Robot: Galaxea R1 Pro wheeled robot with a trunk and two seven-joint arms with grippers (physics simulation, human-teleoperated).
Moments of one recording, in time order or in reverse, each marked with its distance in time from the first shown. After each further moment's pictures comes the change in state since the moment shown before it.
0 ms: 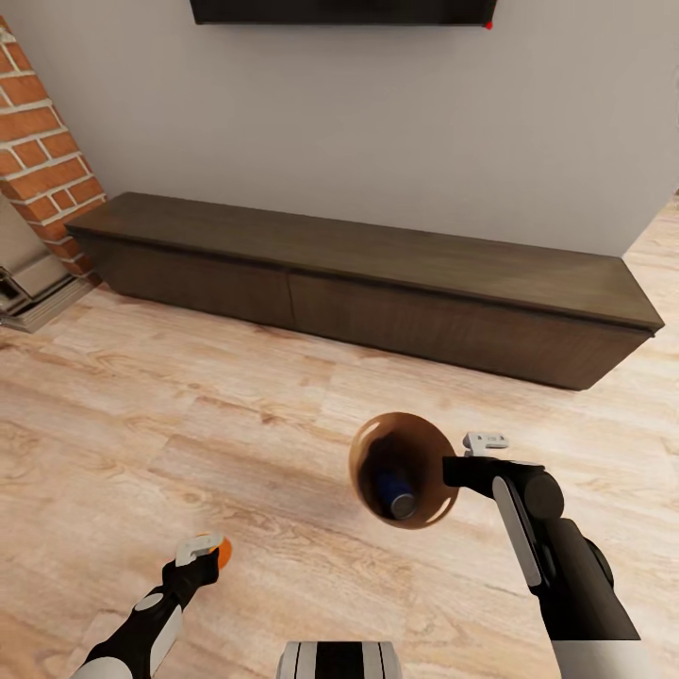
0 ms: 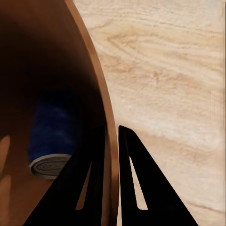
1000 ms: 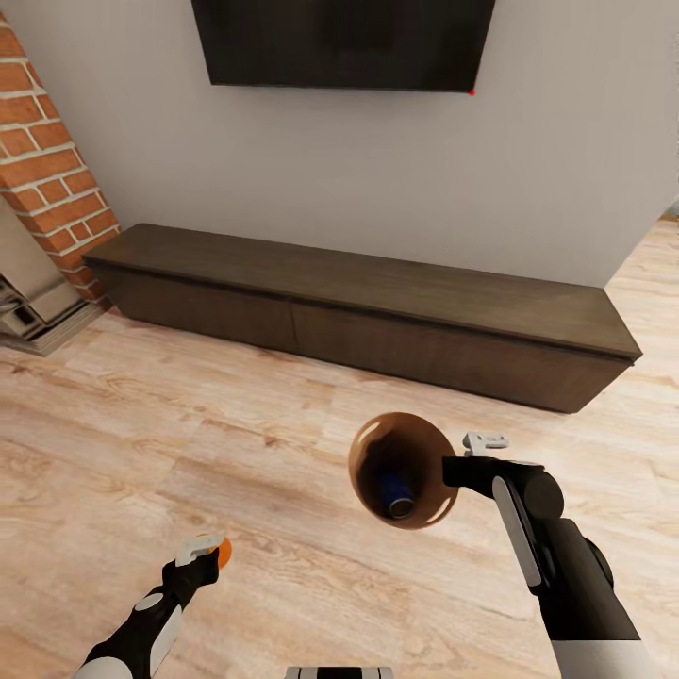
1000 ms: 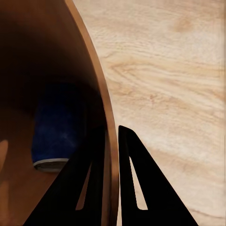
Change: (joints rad) left arm 0.000 0.000 0.000 0.000 0.000 0.000 0.000; right arm 0.000 0.000 0.001 0.000 0.000 0.000 0.000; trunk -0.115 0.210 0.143
